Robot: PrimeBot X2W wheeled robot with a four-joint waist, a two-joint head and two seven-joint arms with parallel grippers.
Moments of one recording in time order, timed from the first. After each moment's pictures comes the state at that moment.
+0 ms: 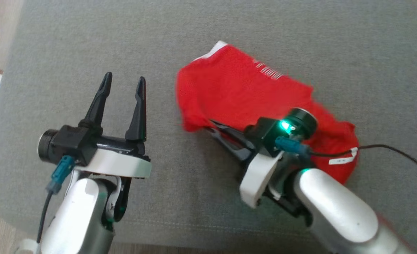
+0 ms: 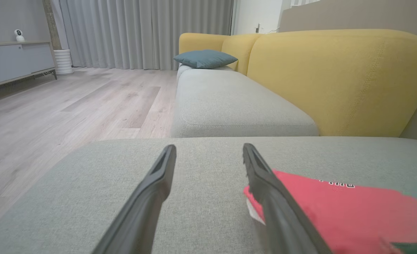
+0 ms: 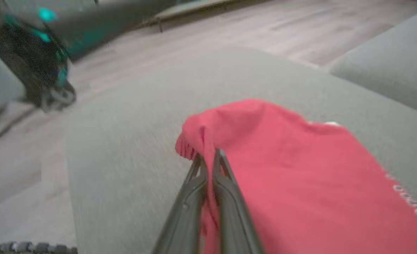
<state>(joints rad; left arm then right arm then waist) -0.27 0.17 -0.36 0.02 -0.26 0.11 -0.25 -0.47 -0.23 0.76 0.06 0.30 0.12 0.25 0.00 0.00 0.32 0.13</state>
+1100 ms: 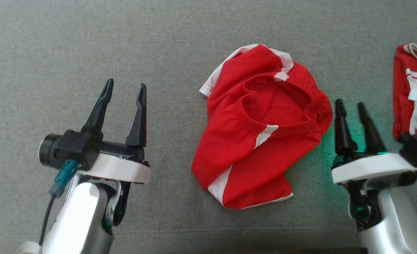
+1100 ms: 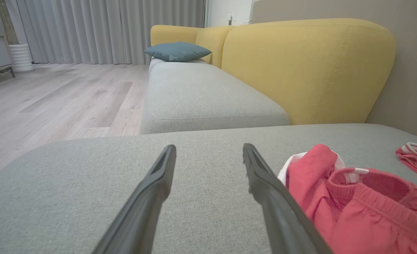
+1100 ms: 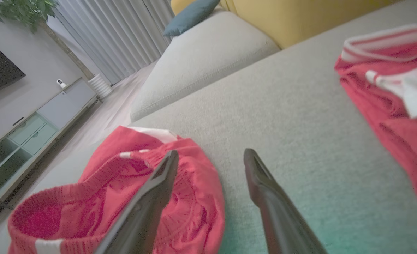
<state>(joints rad) -0.25 0.17 -0.35 0.05 -0.24 0.08 -0.26 -0.19 -0.06 0.04 0.22 0.50 0.12 -0.08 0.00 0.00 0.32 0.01</state>
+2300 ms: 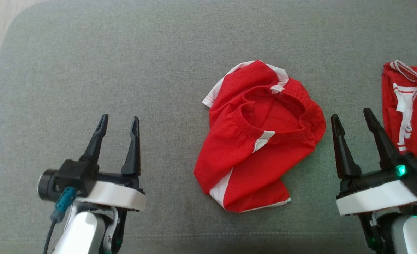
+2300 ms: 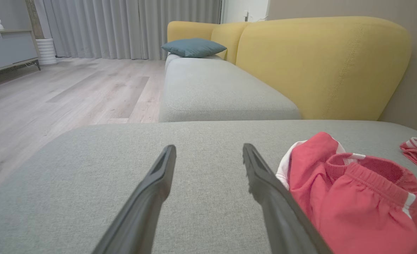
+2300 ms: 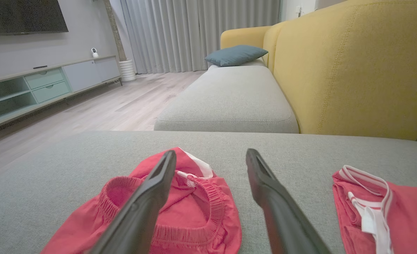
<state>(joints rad) -0.11 0.19 -0.34 0.03 -0.26 0.13 -0.26 0.03 -0.10 0.06 -0.21 0.17 0.12 0.03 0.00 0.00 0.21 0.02</state>
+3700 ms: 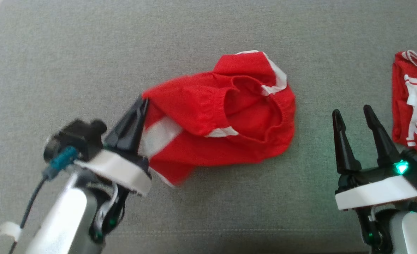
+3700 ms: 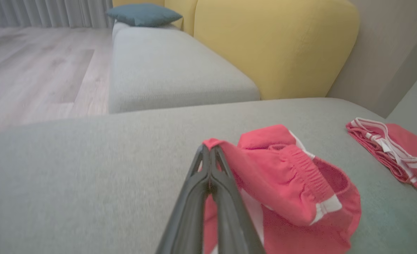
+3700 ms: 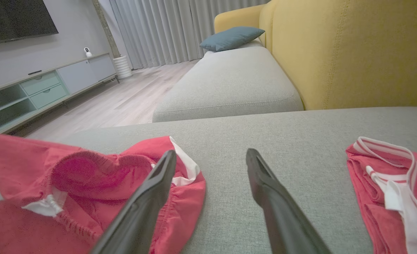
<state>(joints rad) -0.21 0.27 -0.41 -0.12 -0.38 0.04 0.03 0.01 -0.07 0.05 -0.18 0.22 0.12 0.02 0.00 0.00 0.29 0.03</state>
